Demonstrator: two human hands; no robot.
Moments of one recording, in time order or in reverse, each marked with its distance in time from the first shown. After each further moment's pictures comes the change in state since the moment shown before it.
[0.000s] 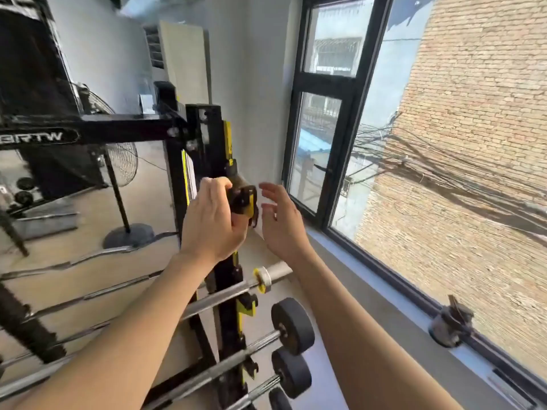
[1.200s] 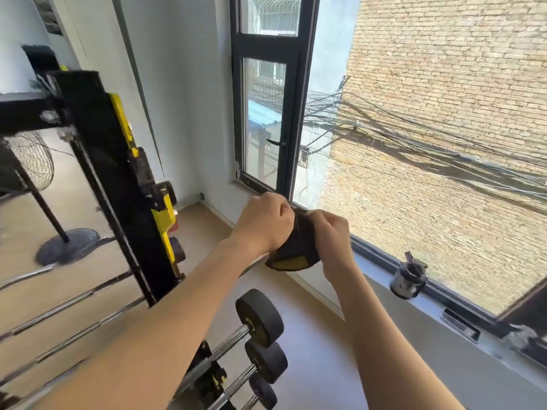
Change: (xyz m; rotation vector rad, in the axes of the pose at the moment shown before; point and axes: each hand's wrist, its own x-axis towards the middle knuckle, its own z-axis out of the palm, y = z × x) left_hand 0.037 0.140 0.102 -0.355 -0.698 -0.141; right_hand -0.019 0.119 -0.116 0.220 0.380 0.435
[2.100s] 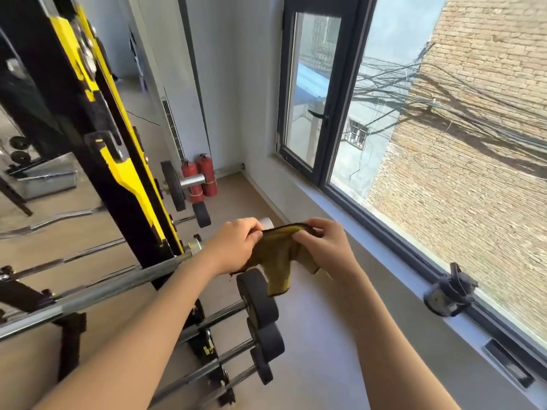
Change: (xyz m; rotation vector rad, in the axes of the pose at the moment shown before) left_hand -0.011 -0.085 0.093 0.048 -0.120 -0.276; right_hand 0.067 0.097 -0.032 -0.243 -0.460 -0.017
